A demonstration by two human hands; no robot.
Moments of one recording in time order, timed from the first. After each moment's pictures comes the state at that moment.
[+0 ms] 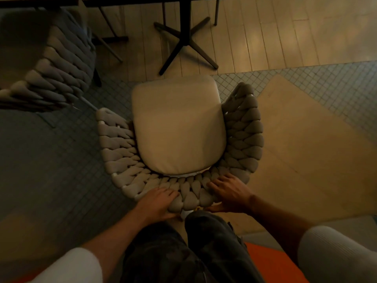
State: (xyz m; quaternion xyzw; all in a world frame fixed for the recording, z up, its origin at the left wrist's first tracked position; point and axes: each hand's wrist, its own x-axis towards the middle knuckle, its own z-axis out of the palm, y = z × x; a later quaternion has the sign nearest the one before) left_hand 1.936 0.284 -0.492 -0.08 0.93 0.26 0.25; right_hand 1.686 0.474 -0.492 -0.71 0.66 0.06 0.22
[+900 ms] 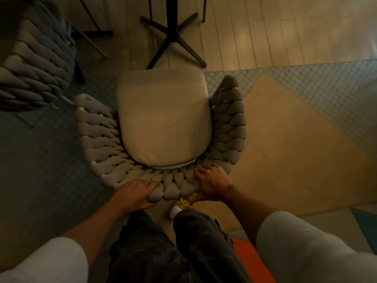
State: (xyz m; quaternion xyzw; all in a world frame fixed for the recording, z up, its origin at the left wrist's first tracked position) left_hand 1.920 0.238 -0.495 -0.08 0.93 0.22 0.29; right_hand 1.671 0.430 -0.483 -0.65 0.71 0.10 0.26
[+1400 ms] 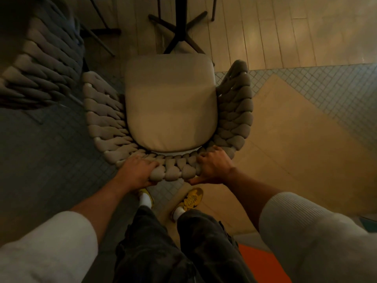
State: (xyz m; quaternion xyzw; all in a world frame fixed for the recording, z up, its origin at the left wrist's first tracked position) left_hand 1.866 0.181 -0.478 -0.12 0.94 0.12 0.31; right_hand 1.635 0.366 -0.486 -0.65 0.71 0.13 0.23
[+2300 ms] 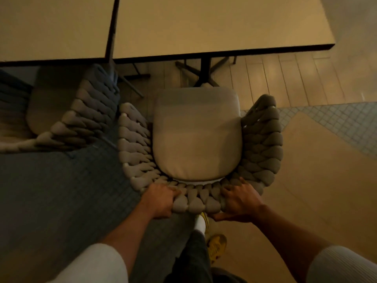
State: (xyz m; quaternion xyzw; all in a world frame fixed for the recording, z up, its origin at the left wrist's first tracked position) left_hand 1.812 0.100 -0.478 -0.15 0.92 0.10 0.34; right_hand 1.590 0.296 -0.504 -0.65 0.71 0.13 0.22
